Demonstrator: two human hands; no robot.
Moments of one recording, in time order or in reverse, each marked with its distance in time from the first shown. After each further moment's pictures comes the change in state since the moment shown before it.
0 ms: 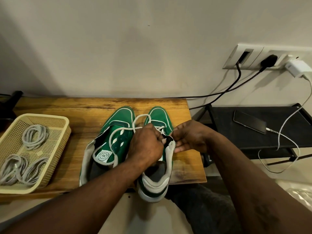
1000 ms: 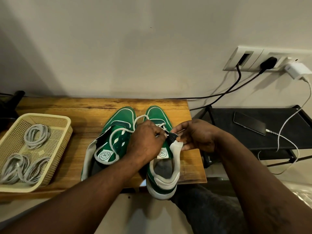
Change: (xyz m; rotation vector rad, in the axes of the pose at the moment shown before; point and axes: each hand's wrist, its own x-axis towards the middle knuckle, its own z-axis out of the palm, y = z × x) left_hand 0.003 -0.001 -0.016 -0.040 -0.025 0.163; right_hand -0.005 -0.001 -0.012 -0.014 0.012 -0.019
